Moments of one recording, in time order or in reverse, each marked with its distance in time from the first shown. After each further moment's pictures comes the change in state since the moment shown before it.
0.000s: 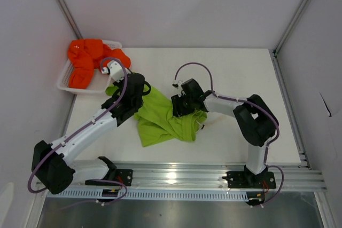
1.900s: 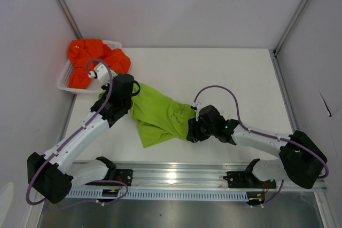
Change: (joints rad) left arm 0.112 -0.079 -0.029 -0.185 0.052 -0.093; right arm 0.130 -0.624 -0.556 0.018 0.060 0.234
